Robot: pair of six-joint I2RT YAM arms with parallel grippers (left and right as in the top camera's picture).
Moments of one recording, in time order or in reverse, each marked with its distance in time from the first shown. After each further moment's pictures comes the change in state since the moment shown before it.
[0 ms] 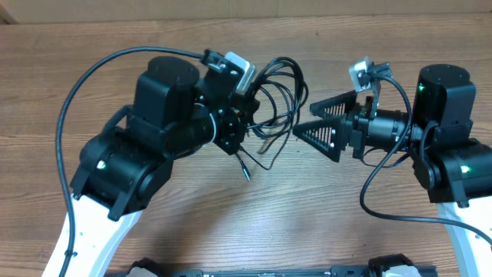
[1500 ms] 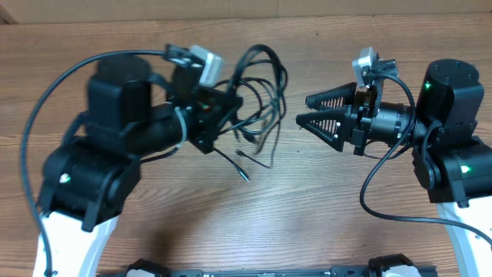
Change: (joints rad) left arm 0.167 -0.054 0.000 0.004 0.248 -0.055; right arm 0.000 0.000 0.000 0.144 -0.058 -0.091
